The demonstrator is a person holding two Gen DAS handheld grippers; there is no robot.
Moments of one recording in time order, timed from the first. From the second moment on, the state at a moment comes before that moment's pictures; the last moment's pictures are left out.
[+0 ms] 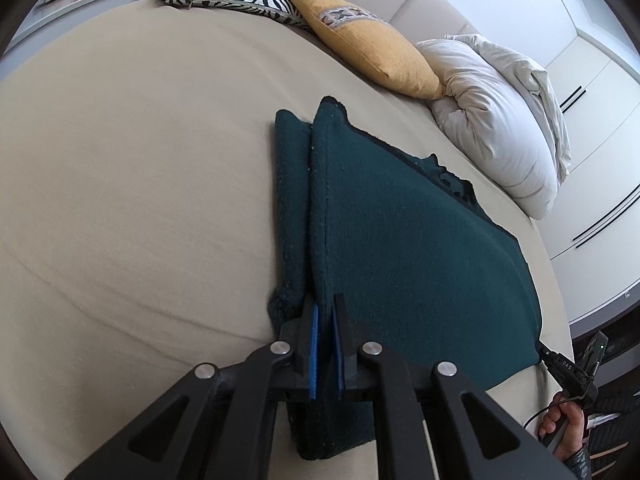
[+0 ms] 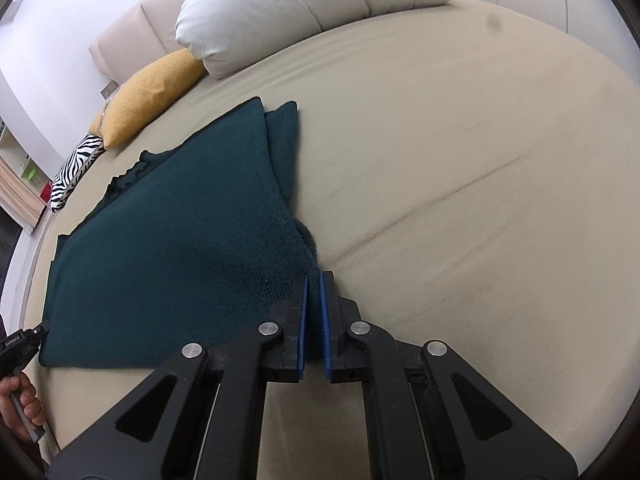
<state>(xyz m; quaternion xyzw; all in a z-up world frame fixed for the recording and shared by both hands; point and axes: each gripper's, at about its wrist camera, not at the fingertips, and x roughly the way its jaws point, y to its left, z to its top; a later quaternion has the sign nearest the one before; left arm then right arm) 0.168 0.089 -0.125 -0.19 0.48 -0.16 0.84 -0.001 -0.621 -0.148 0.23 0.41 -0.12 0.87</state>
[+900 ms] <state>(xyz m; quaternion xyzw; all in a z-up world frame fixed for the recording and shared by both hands) 0.159 0.067 -0.118 -0.11 0.49 -0.13 0.86 -0.001 -0.632 -0.157 0.27 0.40 -0.09 0.87</state>
